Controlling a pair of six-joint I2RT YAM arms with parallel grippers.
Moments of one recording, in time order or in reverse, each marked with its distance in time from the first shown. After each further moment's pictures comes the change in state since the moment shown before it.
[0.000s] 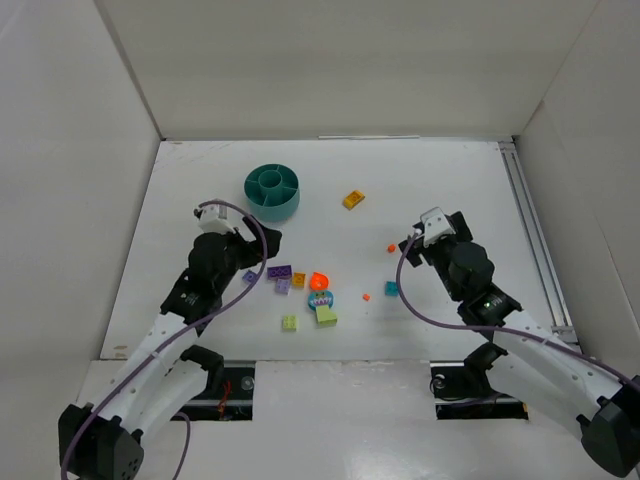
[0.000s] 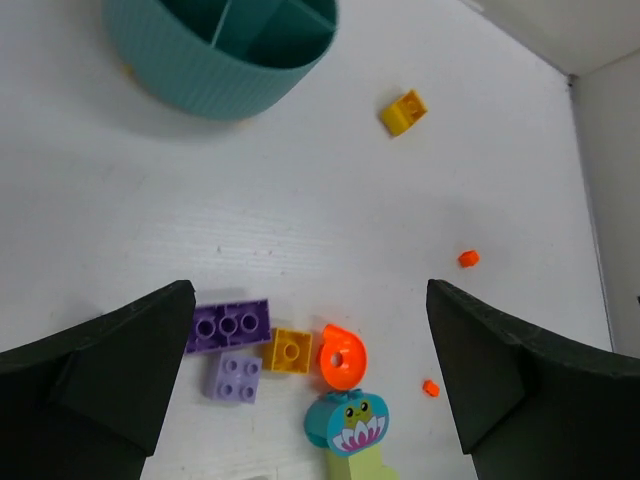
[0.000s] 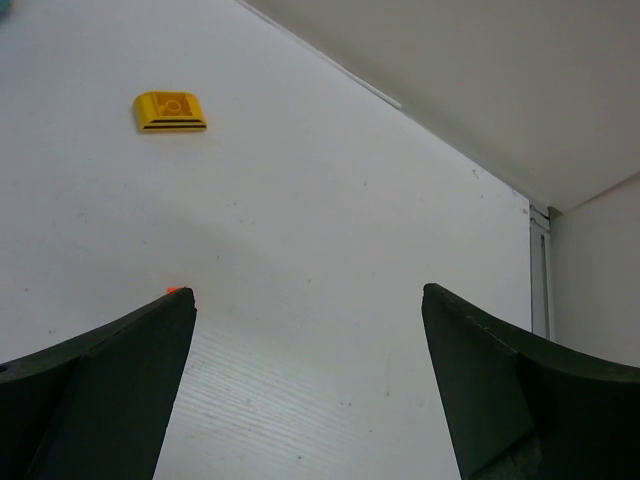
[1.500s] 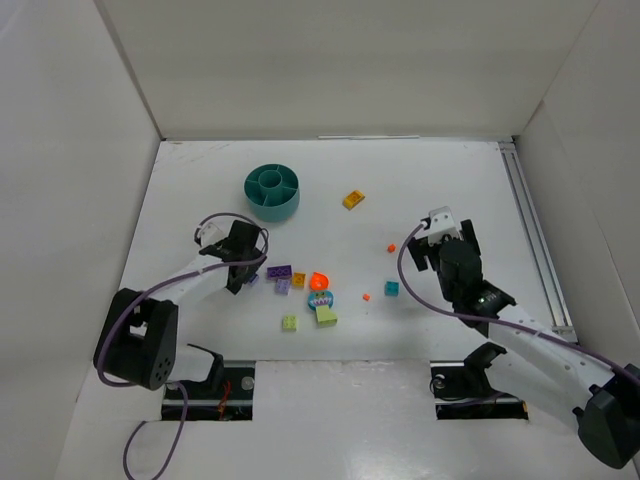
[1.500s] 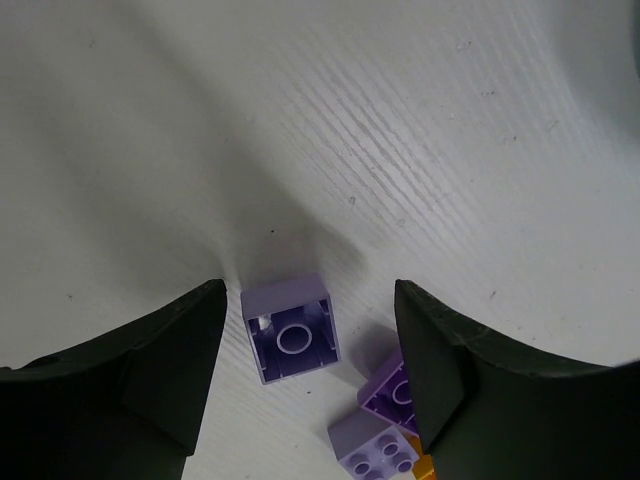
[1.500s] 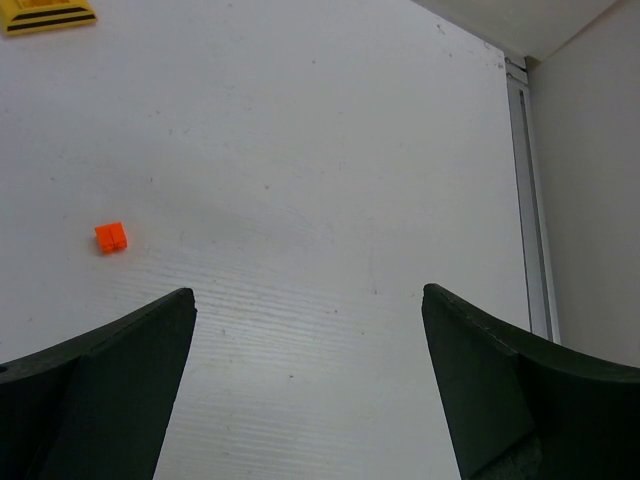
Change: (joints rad) left arm 0.023 0.566 0.131 -0.366 -0.326 -0.528; right arm -0.008 0.063 0.000 -0.138 0.233 0.174
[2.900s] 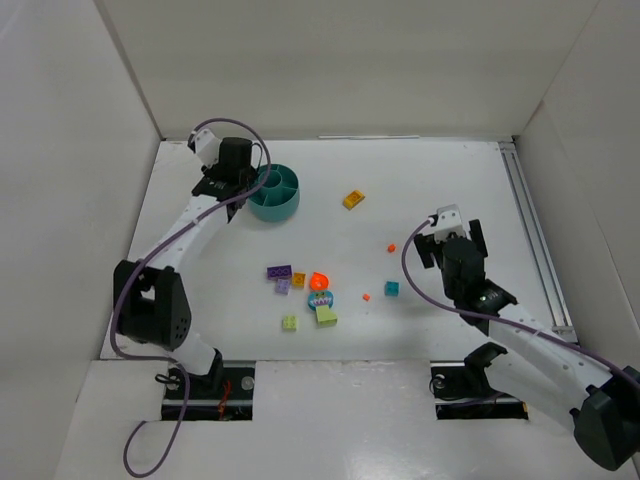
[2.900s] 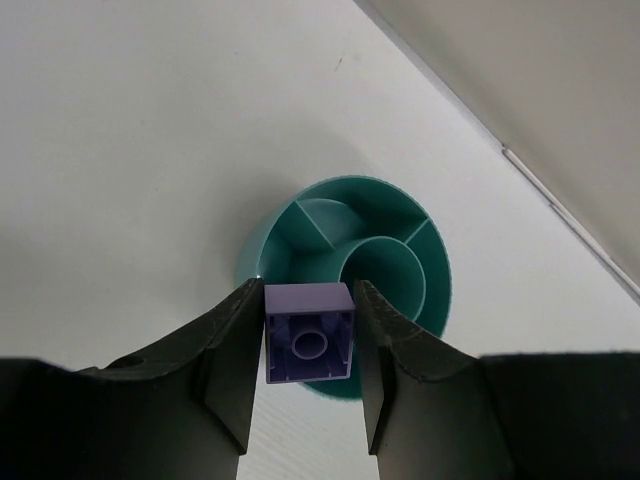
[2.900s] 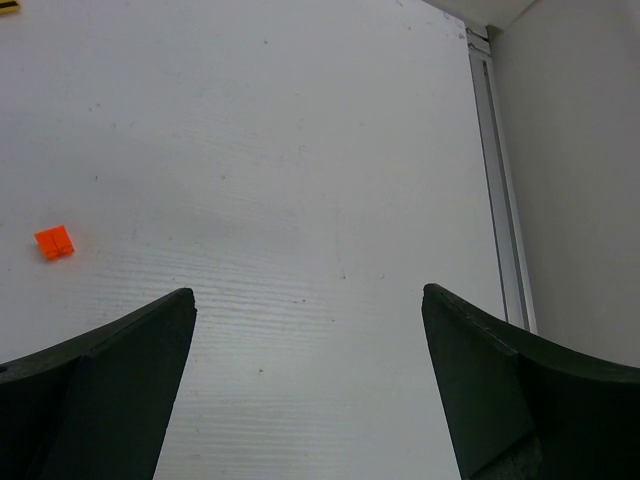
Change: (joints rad) left arm 0.068 0.195 0.602 0.105 -0.127 0.321; right arm -0.048 0.008 0.000 -0.009 0.043 0.013
